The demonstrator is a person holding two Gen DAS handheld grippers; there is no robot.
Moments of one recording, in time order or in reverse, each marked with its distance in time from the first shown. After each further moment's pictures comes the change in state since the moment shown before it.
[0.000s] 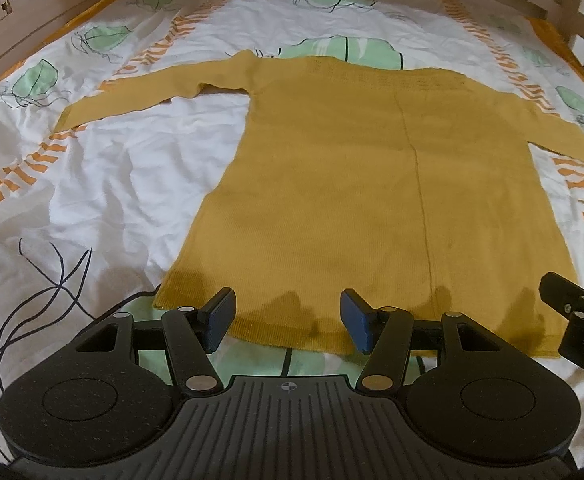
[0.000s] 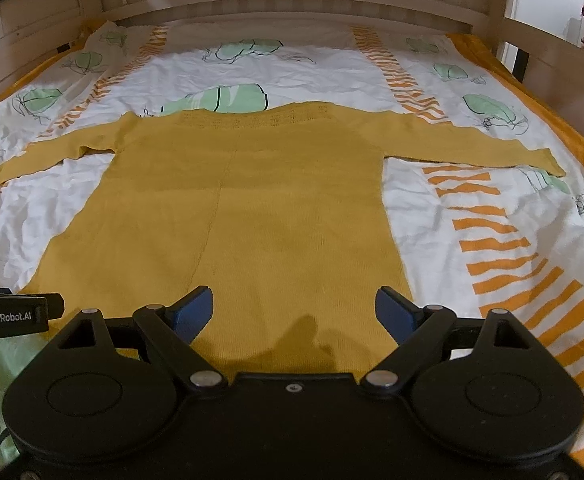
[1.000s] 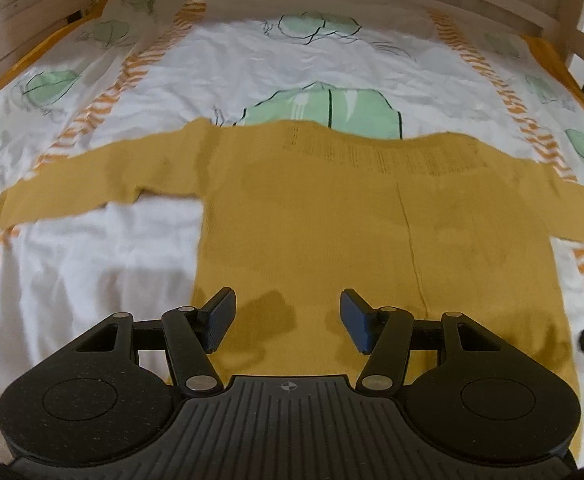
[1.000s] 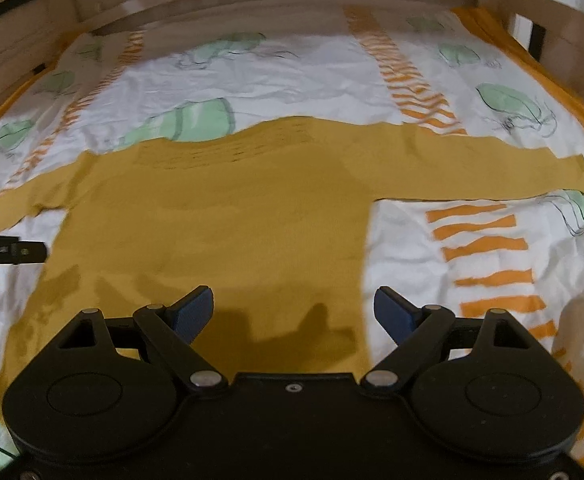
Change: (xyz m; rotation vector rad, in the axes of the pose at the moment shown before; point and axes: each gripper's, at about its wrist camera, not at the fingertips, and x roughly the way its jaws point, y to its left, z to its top) left arm 0.086 -0.015 0.143 0.048 -0.048 -0.069; right arm 0.093 -0.068 0.092 0.082 0.074 0.063
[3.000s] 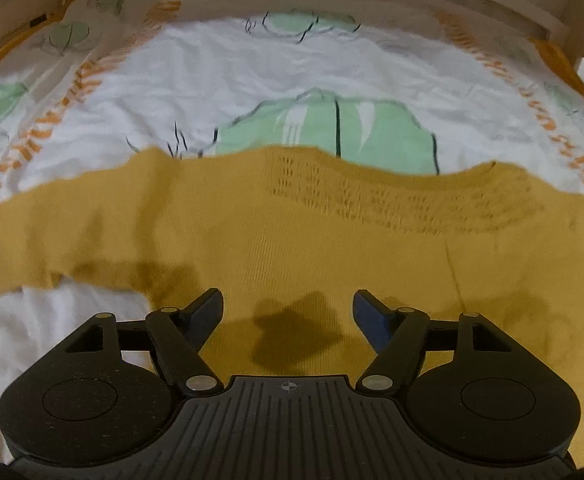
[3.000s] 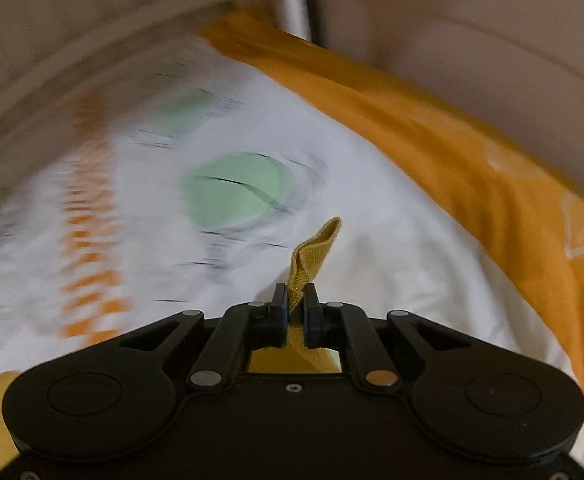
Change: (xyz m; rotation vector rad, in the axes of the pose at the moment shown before) left arm 0.107 0.009 0.054 0.022 -0.031 -0.041; right arm 0.067 -0.315 0.167 0.429 -0.091 -0.276
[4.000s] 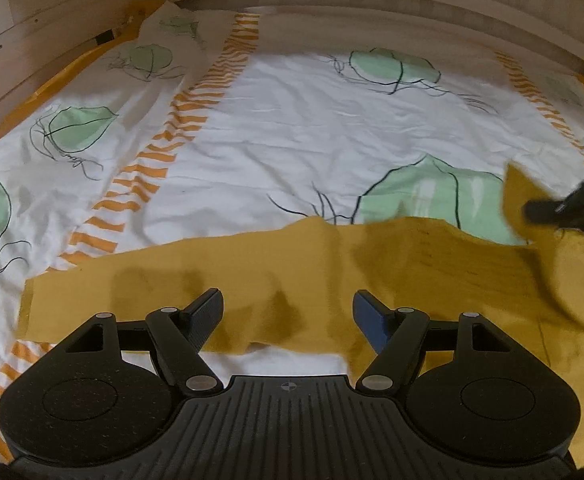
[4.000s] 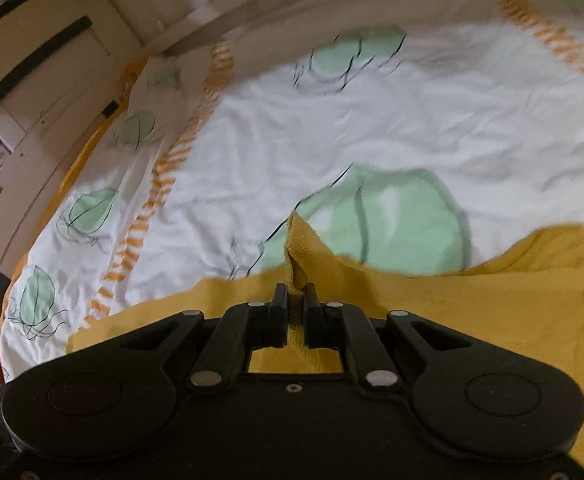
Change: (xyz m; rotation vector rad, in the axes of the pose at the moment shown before) left arm -0.050 0.111 0.046 -0.053 -0.042 0.123; right arm -0.072 0.433 -0.193 -0.337 0.253 0.652
